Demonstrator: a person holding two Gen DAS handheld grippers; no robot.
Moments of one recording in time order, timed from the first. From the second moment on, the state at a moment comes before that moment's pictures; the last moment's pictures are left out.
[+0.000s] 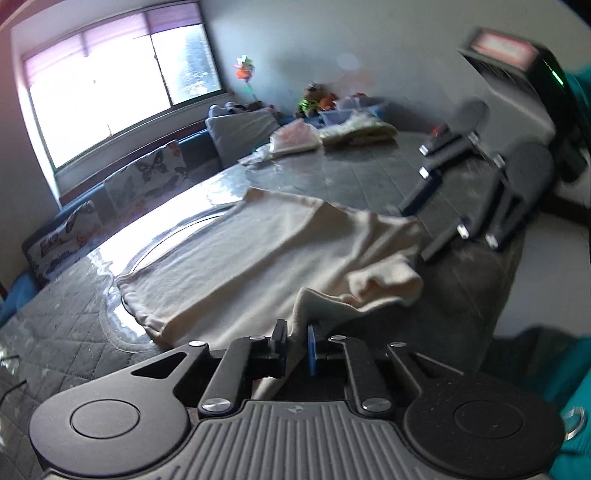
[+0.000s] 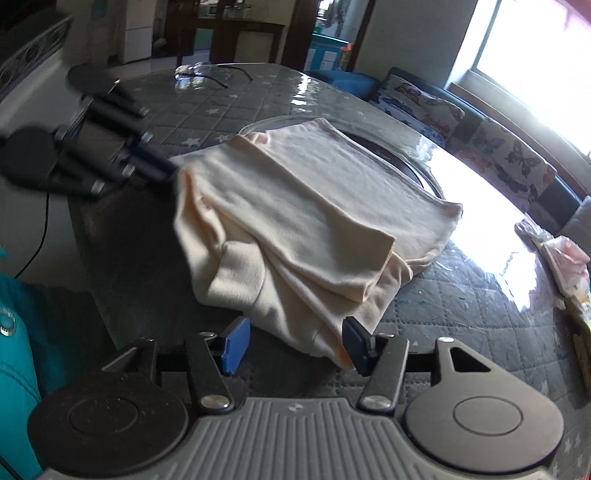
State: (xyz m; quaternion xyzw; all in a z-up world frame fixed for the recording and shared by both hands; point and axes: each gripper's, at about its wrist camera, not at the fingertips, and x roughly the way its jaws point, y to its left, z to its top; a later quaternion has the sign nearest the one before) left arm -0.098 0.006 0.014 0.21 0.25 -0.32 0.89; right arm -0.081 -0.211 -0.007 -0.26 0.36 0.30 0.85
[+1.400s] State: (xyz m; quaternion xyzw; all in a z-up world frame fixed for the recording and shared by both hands) left arm -0.091 0.016 -0.003 0.27 0.26 -0.32 0.87; right arm -0.031 -0.200 -0.002 -0.15 0.33 0.36 0.86
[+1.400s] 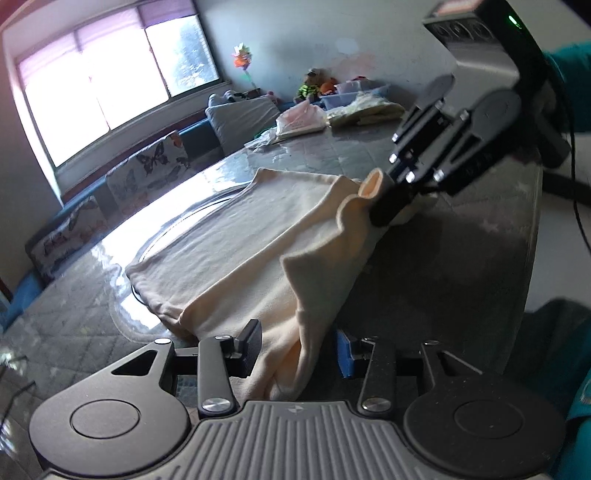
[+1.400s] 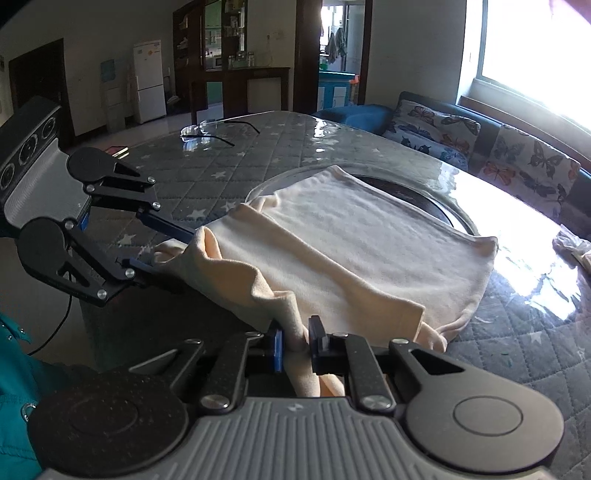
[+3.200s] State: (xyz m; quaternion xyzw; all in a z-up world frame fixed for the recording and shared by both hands) left arm -0.033 0.012 0.048 0.24 0.24 -0.29 0.89; right arm -0.017 -0.205 0.067 -0.15 0.30 0.35 0.88
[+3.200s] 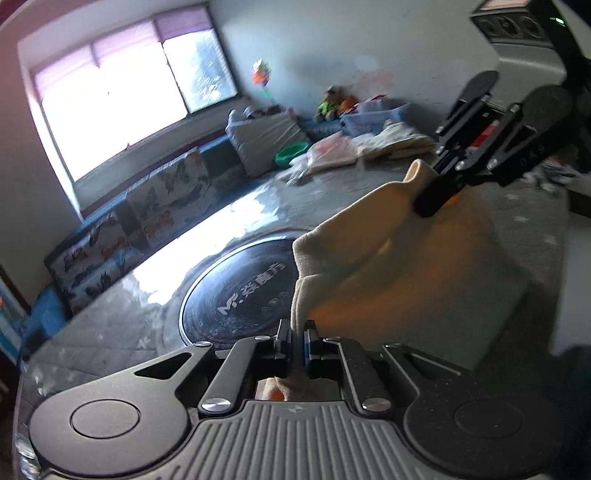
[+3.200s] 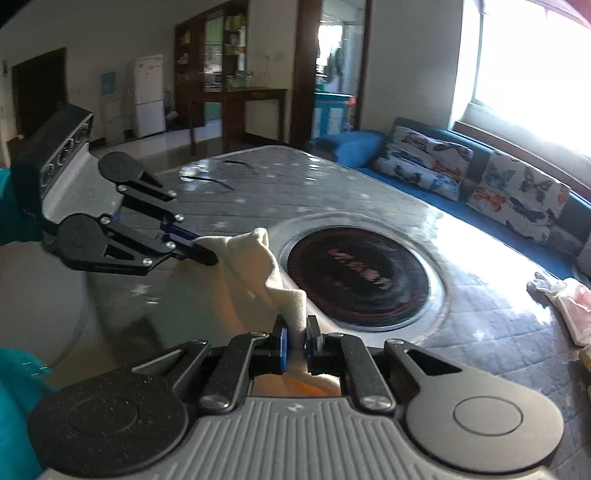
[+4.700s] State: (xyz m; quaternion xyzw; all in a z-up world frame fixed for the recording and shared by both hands) left arm -0.007 0.025 0.012 0.13 0.32 -0.20 0.92; right arm 0.066 -0.133 -0.018 -0.03 0.39 0.28 0.88
